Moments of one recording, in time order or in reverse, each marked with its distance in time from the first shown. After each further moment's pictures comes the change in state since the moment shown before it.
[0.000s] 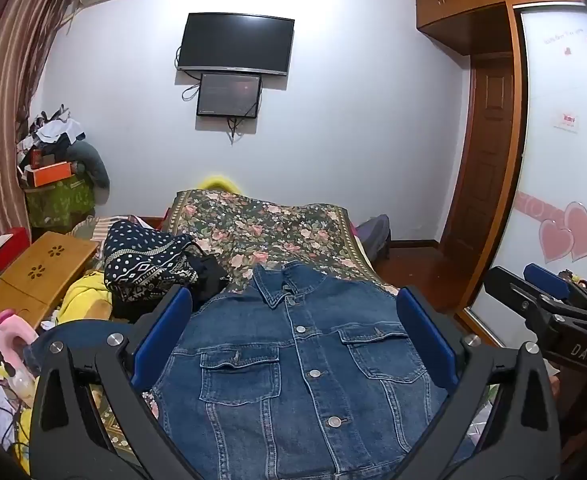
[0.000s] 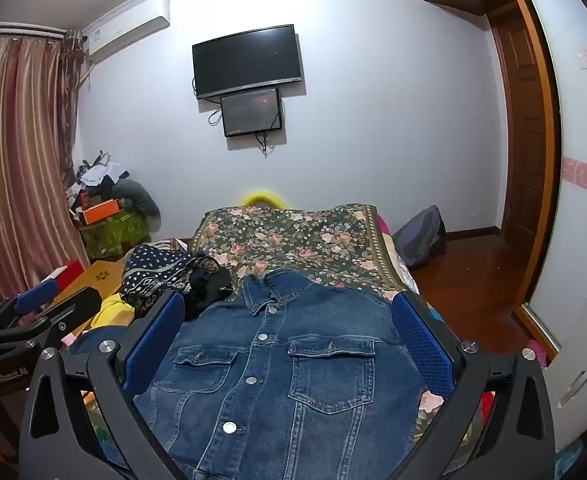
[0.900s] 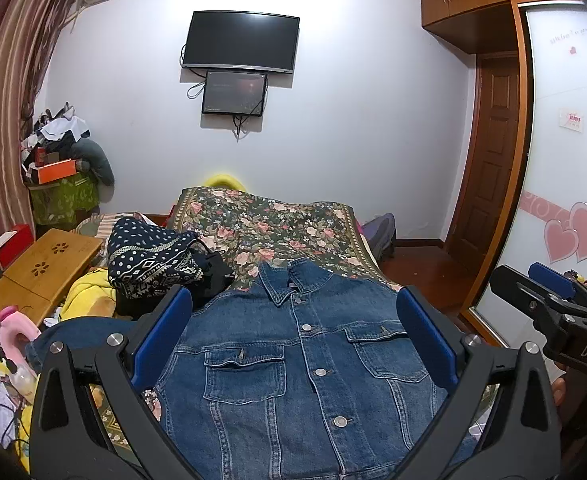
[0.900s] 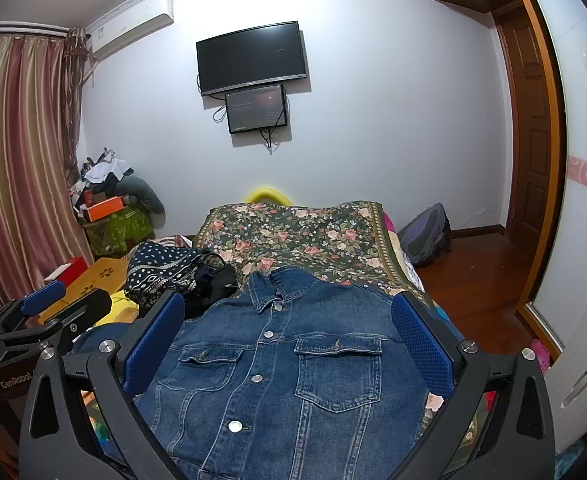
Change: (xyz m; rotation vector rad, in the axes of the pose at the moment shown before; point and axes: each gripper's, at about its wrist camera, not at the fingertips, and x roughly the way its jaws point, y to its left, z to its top) left arm 0.009 0.006 -0.008 -0.006 0.002 0.014; right arm 0.001 0.006 -0.002 0.003 0.008 0.006
